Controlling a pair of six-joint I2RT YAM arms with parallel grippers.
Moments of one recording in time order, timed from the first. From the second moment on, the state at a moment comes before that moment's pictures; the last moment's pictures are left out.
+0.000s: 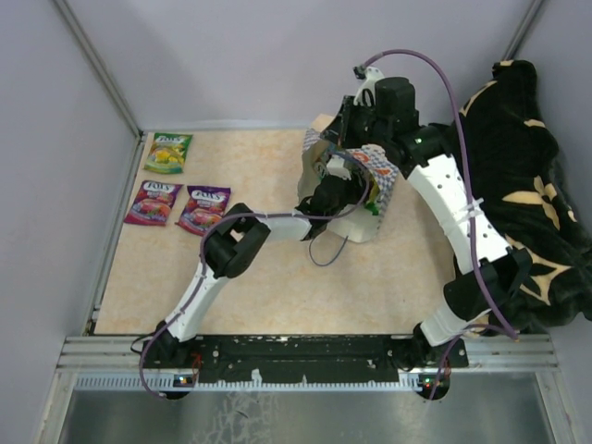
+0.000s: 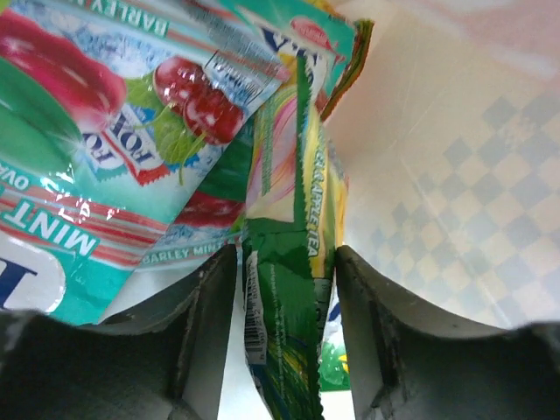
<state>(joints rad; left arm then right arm) -0.86 2.40 1.64 0.67 -0.25 -0.53 0.43 1.58 1.79 -0.59 -0.30 0.40</state>
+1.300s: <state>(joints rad) -0.25 1.12 0.53 0.56 -0.24 -0.83 0.38 1.49 1.60 -0.38 -0.26 0.49</state>
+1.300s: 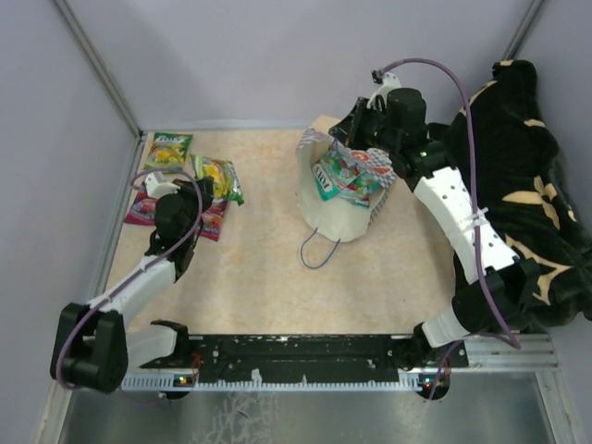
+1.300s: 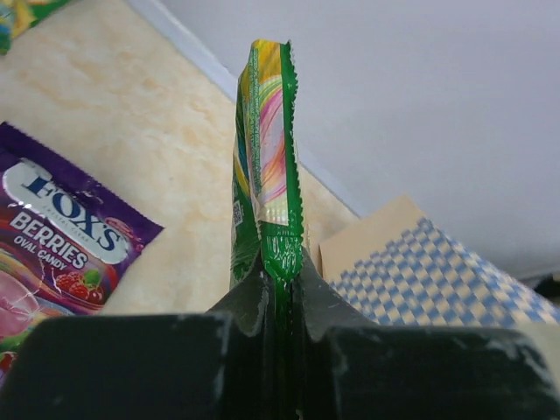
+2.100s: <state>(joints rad) -0.19 2.10 1.06 1.47 -0.72 -0.91 0.38 1.45 1.51 -0.33 -0.33 0.49</state>
